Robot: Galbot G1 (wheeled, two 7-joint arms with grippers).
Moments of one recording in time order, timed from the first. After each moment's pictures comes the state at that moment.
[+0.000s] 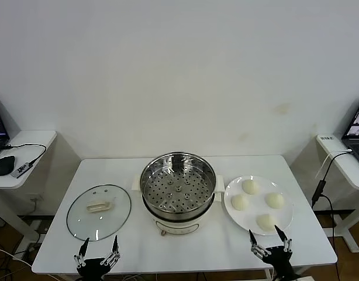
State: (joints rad) left arm 1.85 -1.34 -0.53 -2.13 -0.17 -0.01 -0.23; right arm -1.76 1.32 0.71 2.04 0.18 0.02 -0.12
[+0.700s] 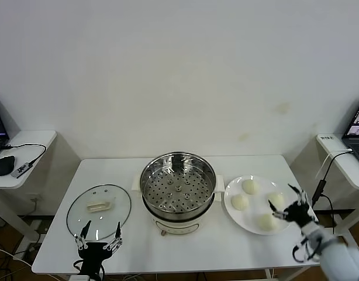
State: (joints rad) left arm 1.79 -1.34 -0.53 -2.21 0.00 0.13 -0.20; right arm -1.32 0.83 0.66 1.83 -0.23 -0.12 -0.37
